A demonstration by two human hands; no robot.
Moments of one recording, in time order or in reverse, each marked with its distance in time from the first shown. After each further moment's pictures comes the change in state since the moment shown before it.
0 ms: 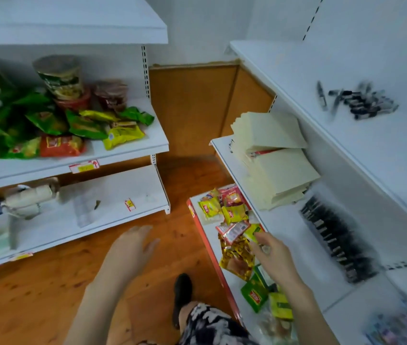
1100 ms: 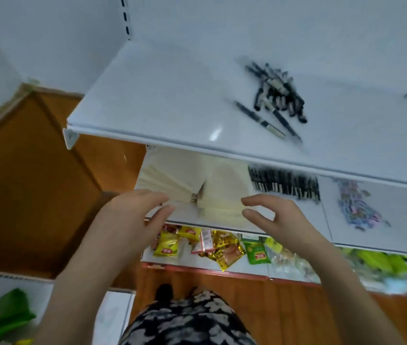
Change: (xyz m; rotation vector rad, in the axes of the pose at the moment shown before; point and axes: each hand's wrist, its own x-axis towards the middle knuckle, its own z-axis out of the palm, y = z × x) left_hand 0.361 0.201 -0.170 0.150 -0.252 1.321; right_hand 0.161 -0.168 -0.058 0.012 0.555 0.348
